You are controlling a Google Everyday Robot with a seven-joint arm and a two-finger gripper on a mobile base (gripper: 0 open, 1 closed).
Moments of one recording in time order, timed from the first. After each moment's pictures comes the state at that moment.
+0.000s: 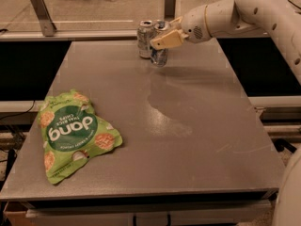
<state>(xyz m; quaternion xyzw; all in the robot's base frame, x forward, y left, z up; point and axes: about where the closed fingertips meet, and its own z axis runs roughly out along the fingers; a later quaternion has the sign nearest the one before) 0.711 -0.047 0.940 -0.51 0.68 0.25 0.47</state>
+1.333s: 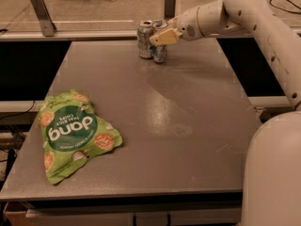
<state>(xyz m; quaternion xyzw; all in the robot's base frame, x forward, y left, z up) 0.767 -0.043 0.920 -0.48 0.69 0.24 0.48</state>
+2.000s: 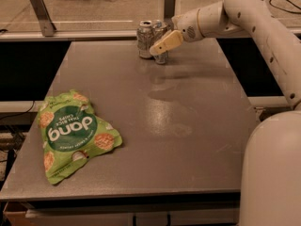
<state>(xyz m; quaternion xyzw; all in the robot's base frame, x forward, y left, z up) 0.773 -0.048 0.912 -0.48 0.70 0.24 0.47</state>
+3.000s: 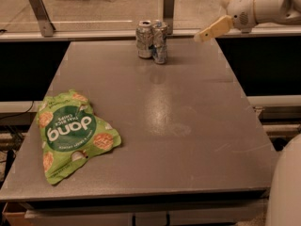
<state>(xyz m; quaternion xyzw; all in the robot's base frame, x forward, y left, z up) 0.755 -0.174 0.970 -0.47 0.69 0.17 0.52</state>
